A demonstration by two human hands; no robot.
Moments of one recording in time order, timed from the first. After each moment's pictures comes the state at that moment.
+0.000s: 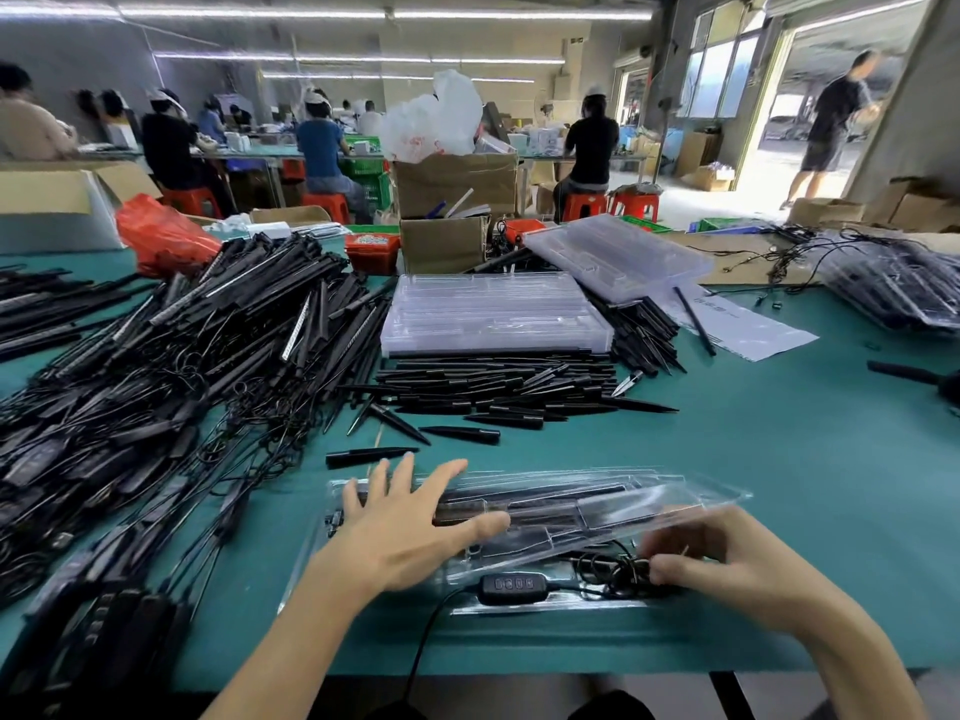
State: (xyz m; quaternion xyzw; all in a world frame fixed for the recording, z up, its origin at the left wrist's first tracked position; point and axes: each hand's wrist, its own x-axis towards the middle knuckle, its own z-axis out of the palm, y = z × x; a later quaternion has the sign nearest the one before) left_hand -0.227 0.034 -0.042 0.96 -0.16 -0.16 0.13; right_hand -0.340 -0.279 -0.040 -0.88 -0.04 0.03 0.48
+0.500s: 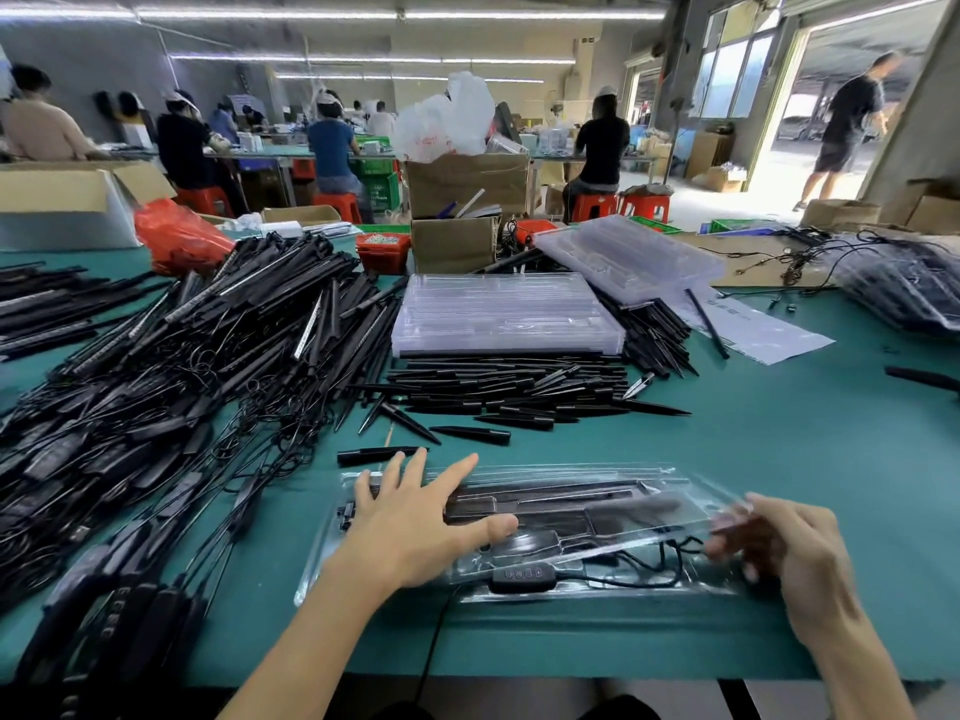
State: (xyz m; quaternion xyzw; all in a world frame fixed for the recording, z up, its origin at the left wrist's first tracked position) left_hand -0.223 0.032 -0.047 0.97 -0.17 -0.13 0.12; right_hand -0.333 -0.302 -0.077 -0.71 0.09 -0.24 0.66
